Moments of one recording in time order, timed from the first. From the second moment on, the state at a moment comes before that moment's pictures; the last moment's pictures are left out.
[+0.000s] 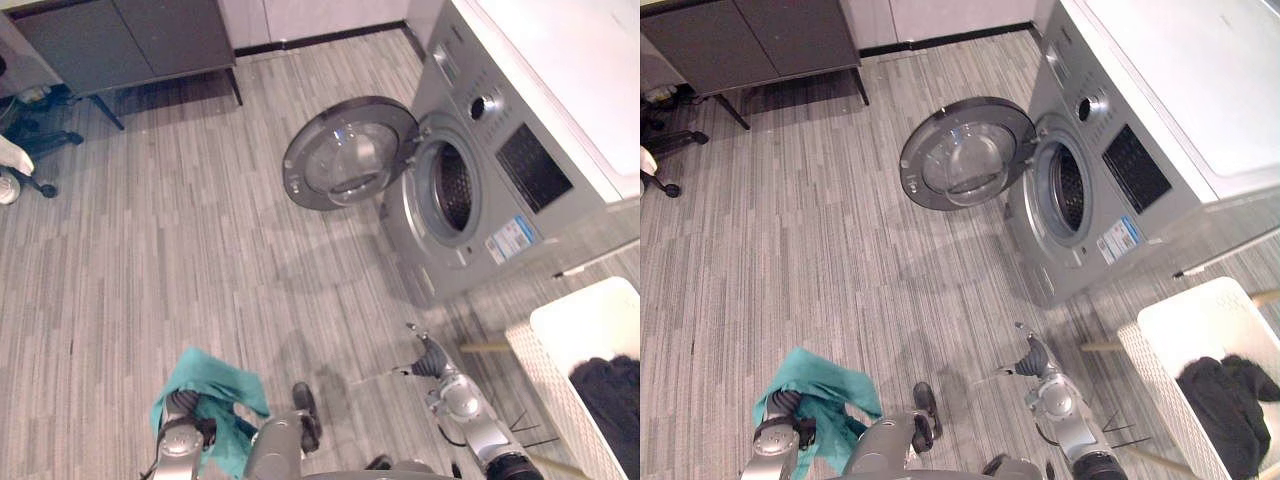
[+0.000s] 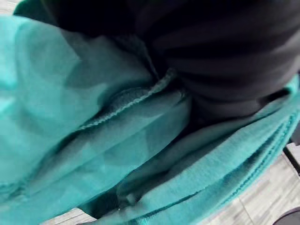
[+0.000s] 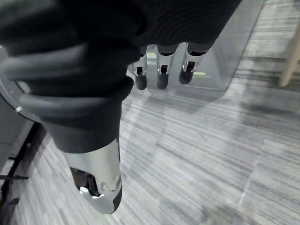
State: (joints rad) left arm 0.22 0.17 0.20 0.62 0.13 0.00 0.24; right arm 0.05 -0.22 0.15 0.50 -0.39 -0.03 -0.04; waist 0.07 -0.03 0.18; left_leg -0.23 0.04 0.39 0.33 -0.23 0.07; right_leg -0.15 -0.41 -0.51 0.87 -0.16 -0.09
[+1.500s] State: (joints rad) left arm 0.20 0.13 0.09 0.42 0.21 -0.01 0.16; right arm 0.04 -0.14 0.09 0.61 -0.33 -0.02 -0.07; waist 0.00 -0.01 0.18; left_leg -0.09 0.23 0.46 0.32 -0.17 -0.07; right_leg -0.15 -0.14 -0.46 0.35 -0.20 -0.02
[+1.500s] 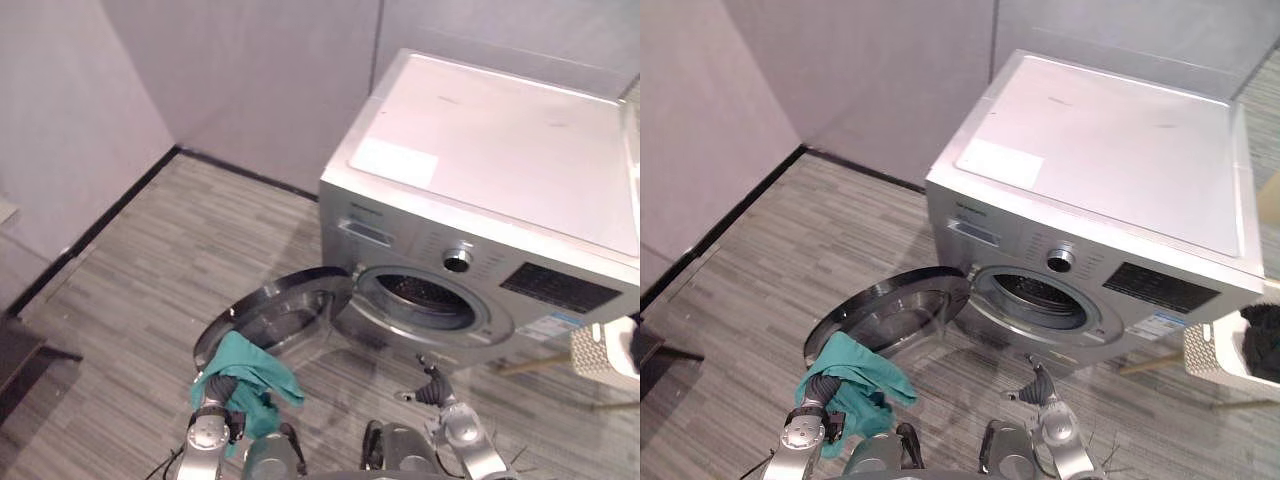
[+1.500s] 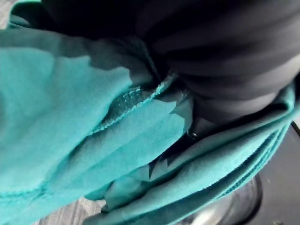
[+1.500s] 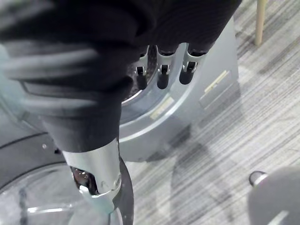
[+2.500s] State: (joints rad) left arm -0.18 0.11 -0.05 0.39 0.08 0.00 0.22; right arm -0.16 -0.17 0.02 0.63 -0.20 0.03 -0.24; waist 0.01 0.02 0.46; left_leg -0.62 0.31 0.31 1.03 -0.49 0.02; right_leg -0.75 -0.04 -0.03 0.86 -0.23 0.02
